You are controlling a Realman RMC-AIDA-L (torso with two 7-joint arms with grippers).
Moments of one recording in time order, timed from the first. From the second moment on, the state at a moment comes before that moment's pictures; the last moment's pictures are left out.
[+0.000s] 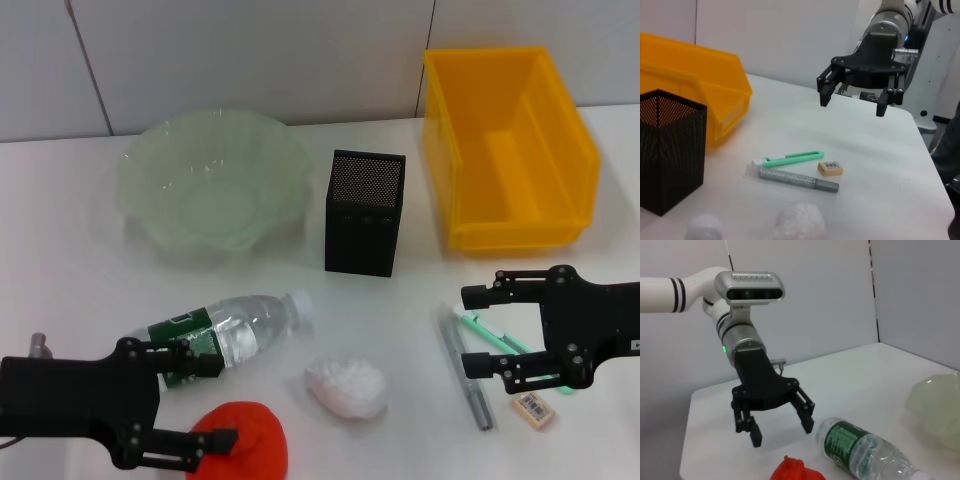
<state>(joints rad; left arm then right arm) -0.40 -2.07 0.97 0.93 1.99 1.76 -1.43 0.38 2.05 2.44 0.94 1.14 -1.86 1.38</state>
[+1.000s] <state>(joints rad) -0.47 -2.07 1.03 0.71 2.01 1.60 -1.35 0.39 2.06 2.44 0.94 1.14 -1.83 1.38</state>
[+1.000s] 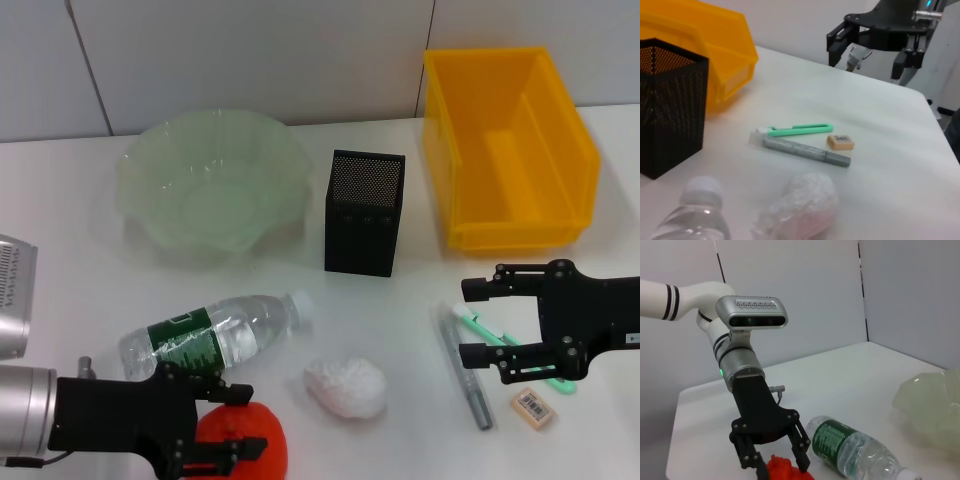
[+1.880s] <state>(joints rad) -0.45 -2.07 1.02 0.76 1.94 1.67 -1.36 0.38 2.06 2.43 0.94 1.14 -1.81 1.38</state>
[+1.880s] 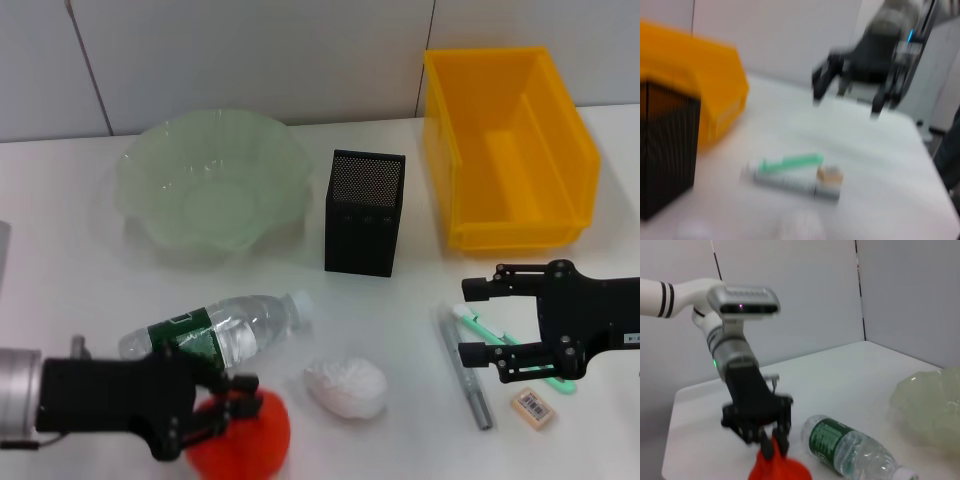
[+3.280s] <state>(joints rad) -0.68 -2.07 0.70 0.52 1.56 1.14 -1.15 0.37 2.06 2.44 0.91 1.13 -1.78 1.38</state>
